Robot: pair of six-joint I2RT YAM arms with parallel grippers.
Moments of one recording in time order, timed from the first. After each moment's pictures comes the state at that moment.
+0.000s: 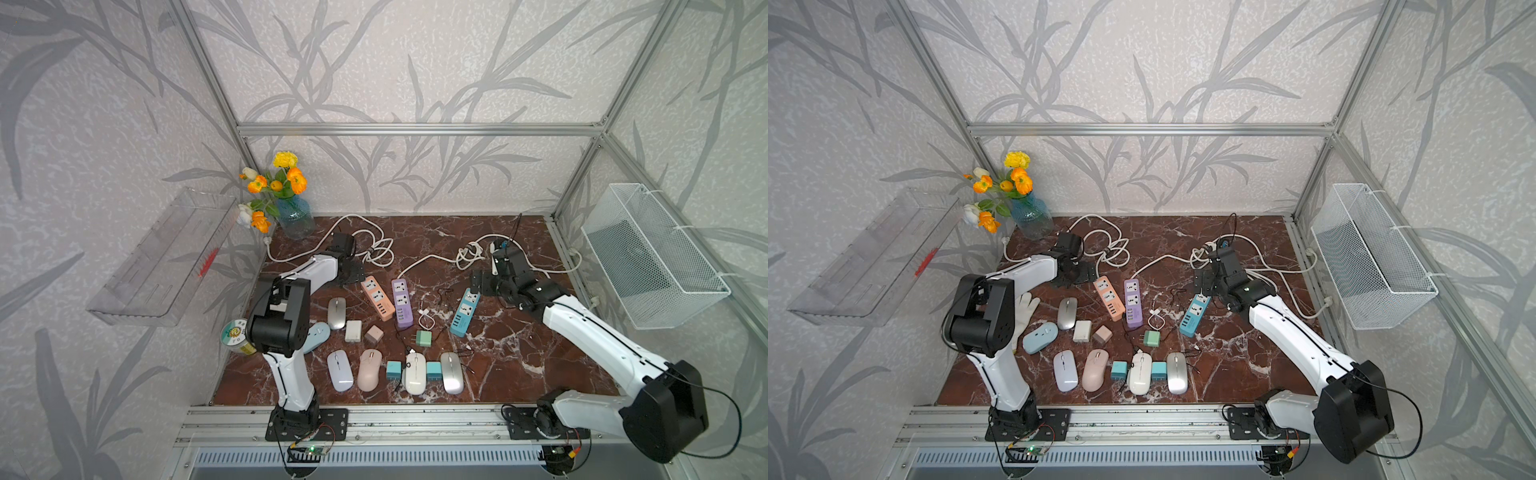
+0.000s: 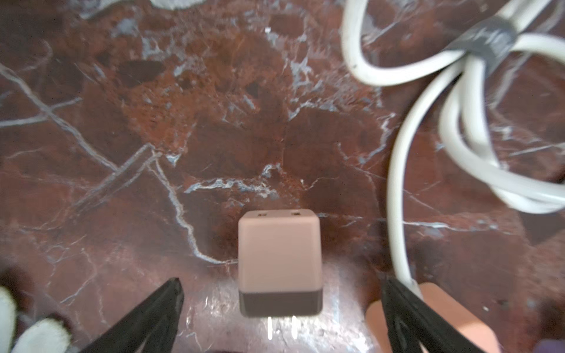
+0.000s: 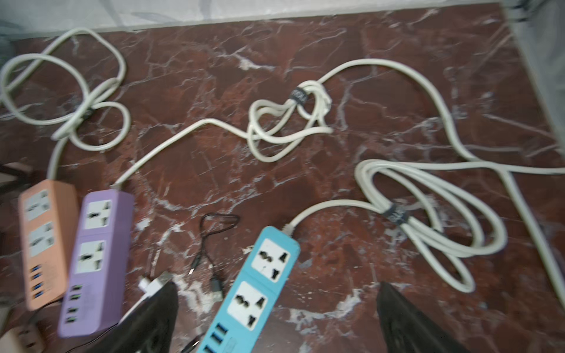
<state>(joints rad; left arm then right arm) -0.16 1.81 1.18 -0.47 -0.16 -0.36 0.43 1.24 0.92 -0.47 0.28 0.36</state>
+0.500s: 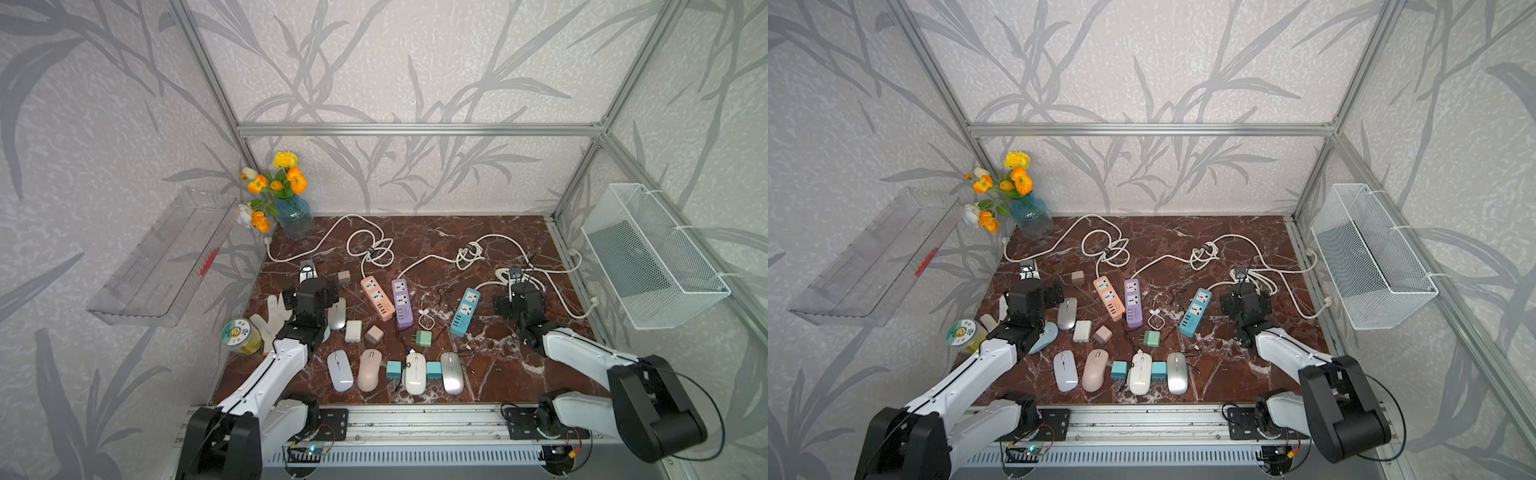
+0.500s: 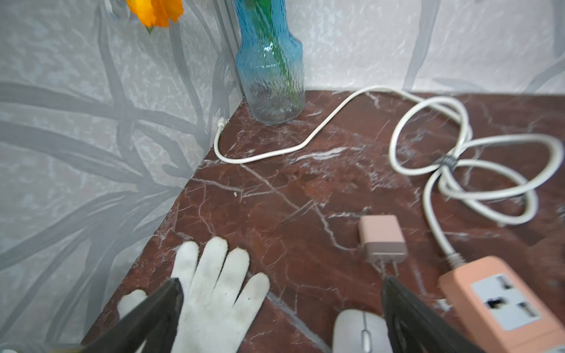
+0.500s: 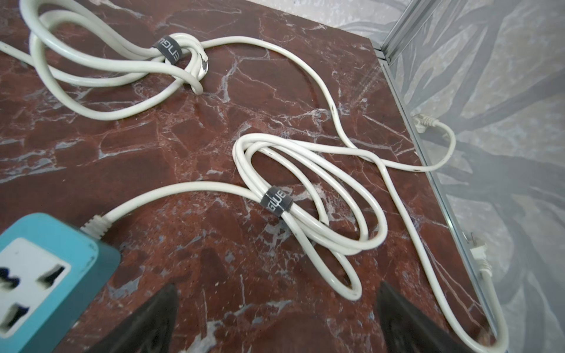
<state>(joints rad) -0.15 1.05 0.39 0.16 -0.51 -0.07 0.24 1.30 0.41 0.26 0.38 -0.02</state>
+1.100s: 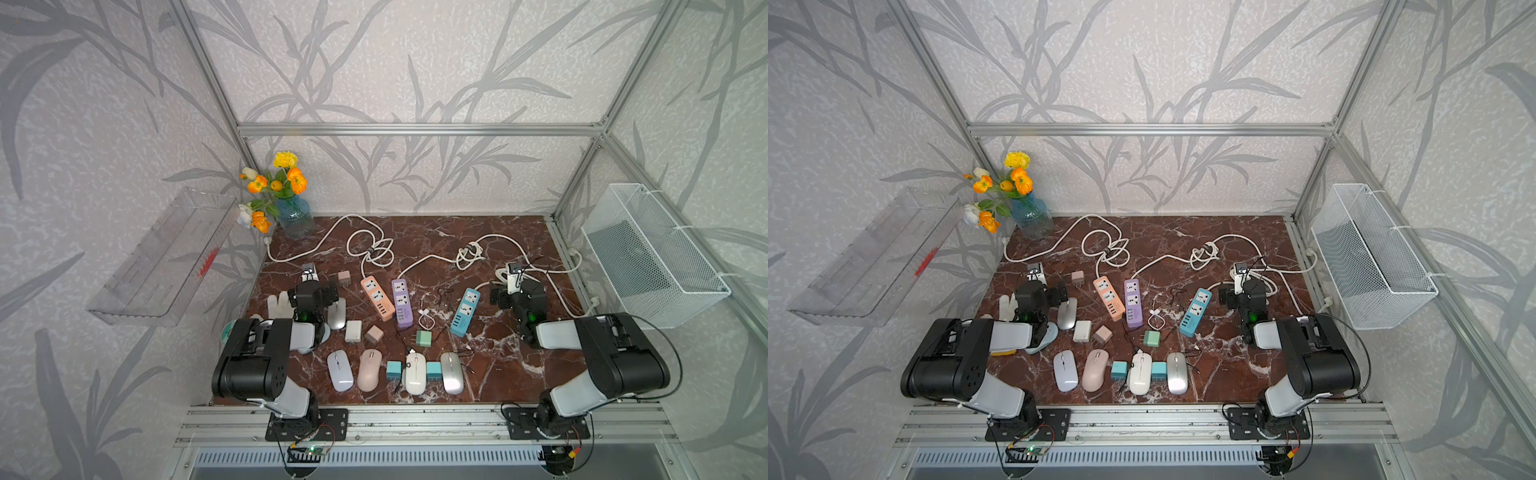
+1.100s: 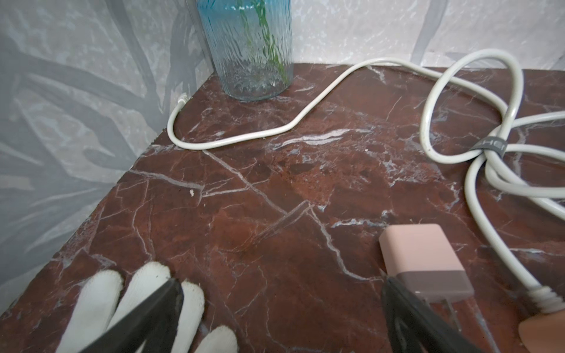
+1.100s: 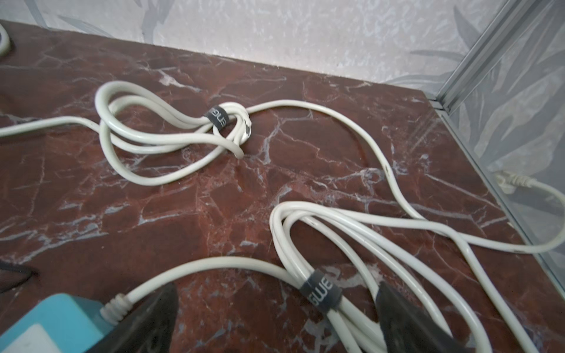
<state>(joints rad) 0.00 1.54 0.39 0.73 -0.27 -0.05 0.12 1.56 0.38 0.78 0.08 -0.08</state>
